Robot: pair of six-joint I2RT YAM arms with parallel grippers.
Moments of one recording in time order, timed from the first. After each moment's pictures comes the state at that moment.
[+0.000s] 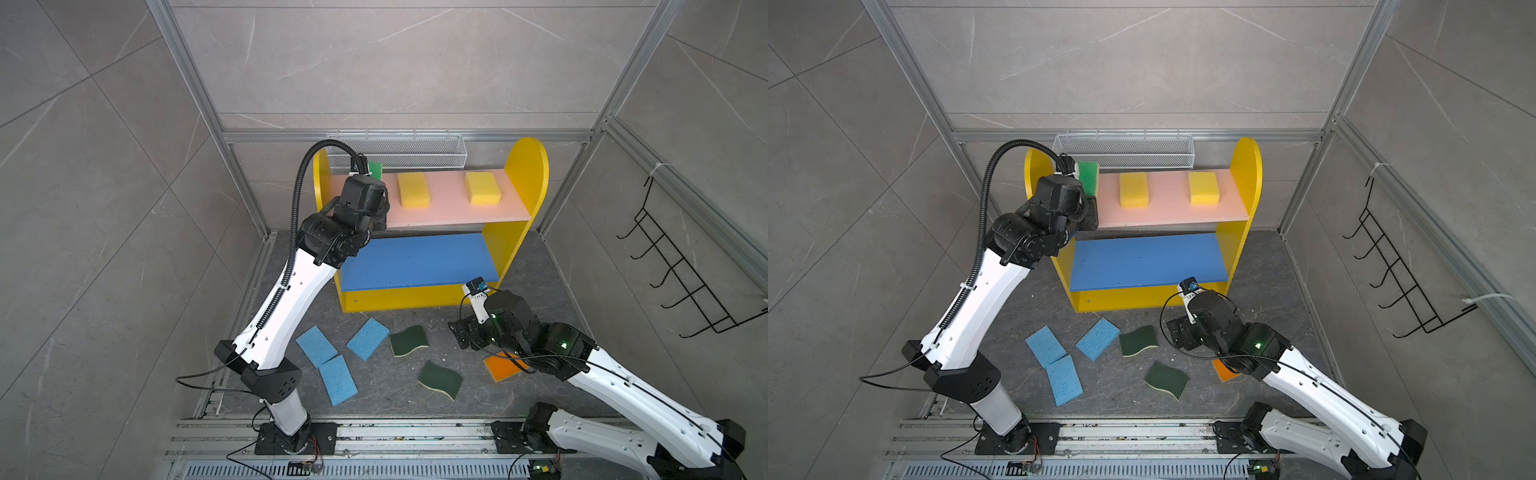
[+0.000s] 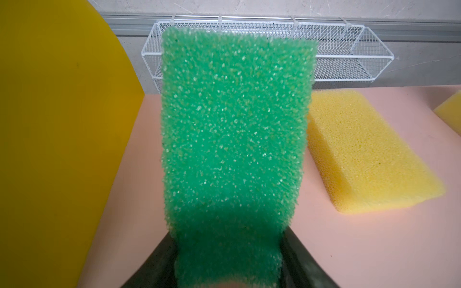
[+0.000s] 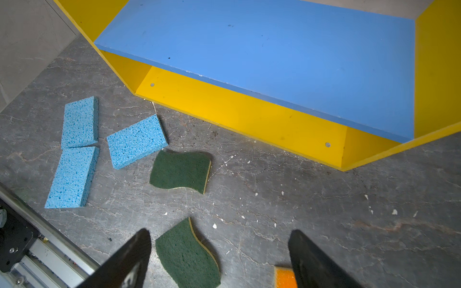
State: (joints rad) left arm -0.67 1.71 2.25 -1.01 -0.55 -0.30; right arm 0.82 0.97 1.02 -0.80 0.21 0.27
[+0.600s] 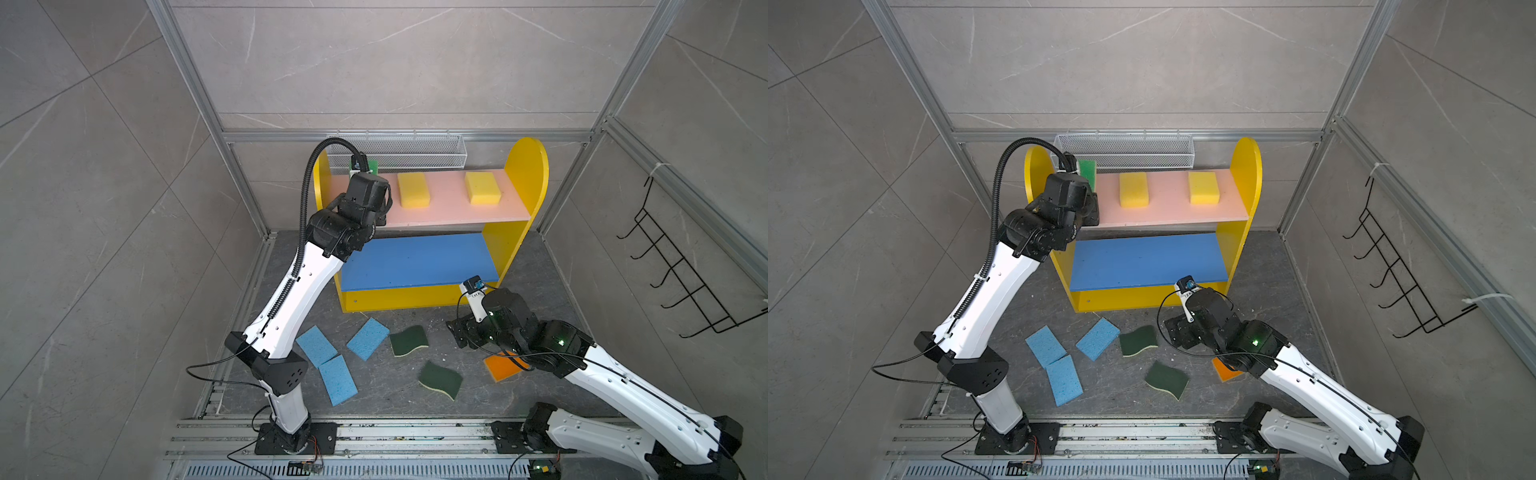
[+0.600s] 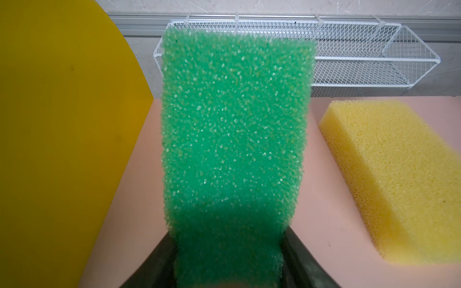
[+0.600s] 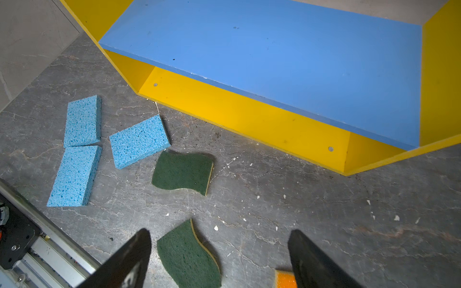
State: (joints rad) left arm -0.64 1.77 2.26 -0.98 -0.60 -0.30; right arm 0.82 0.99 1.04 -0.79 0.20 0.26
